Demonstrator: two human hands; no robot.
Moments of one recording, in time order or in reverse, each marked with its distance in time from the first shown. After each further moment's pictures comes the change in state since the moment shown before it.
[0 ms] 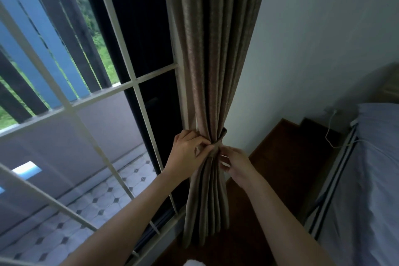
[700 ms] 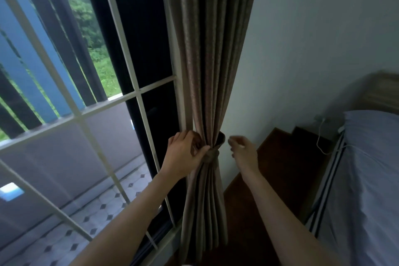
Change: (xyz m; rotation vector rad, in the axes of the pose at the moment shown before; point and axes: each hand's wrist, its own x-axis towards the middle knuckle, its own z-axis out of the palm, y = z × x) left_hand 0.011 -0.004 -0.012 0.106 -0.008 -0.047; right_hand -0.013 -0.028 -0.008 -0.441 0.349 -0.467
